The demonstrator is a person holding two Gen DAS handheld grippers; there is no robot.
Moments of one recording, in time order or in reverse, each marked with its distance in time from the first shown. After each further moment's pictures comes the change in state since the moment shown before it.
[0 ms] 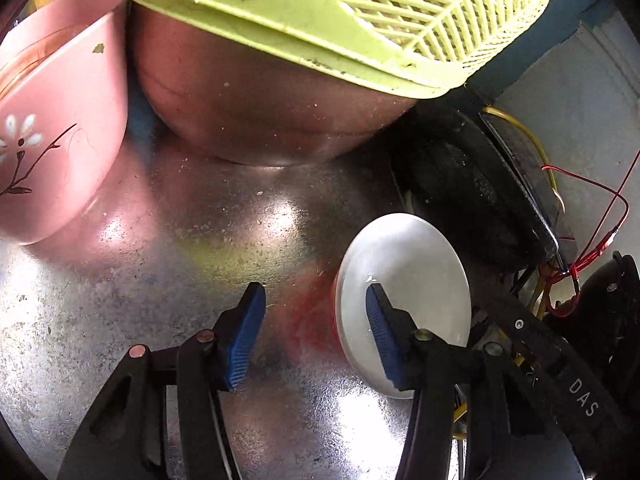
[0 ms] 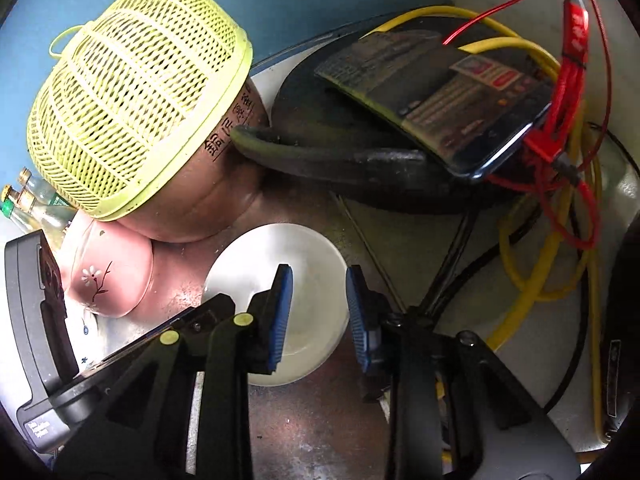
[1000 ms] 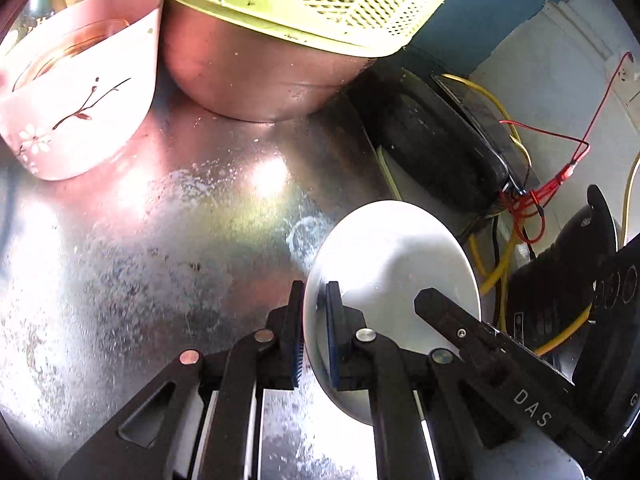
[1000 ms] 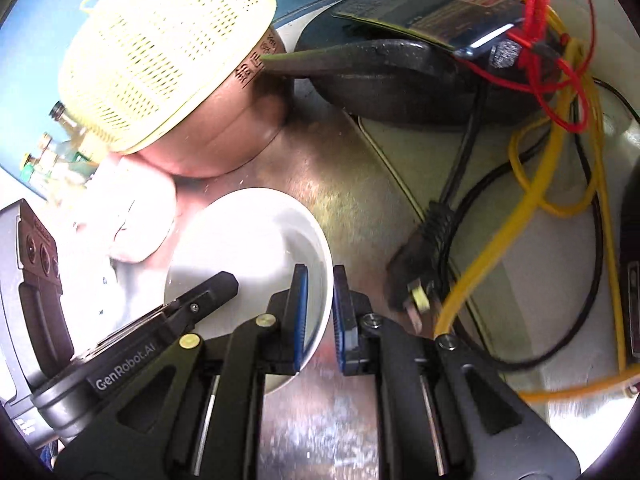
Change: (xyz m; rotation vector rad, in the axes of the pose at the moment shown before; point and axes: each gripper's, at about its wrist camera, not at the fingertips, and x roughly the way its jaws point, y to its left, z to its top) left arm -0.045 -0.007 -0.065 0.058 0.015 -0.011; right arm -0.034 0.002 -0.051 -0.030 0.138 0.099
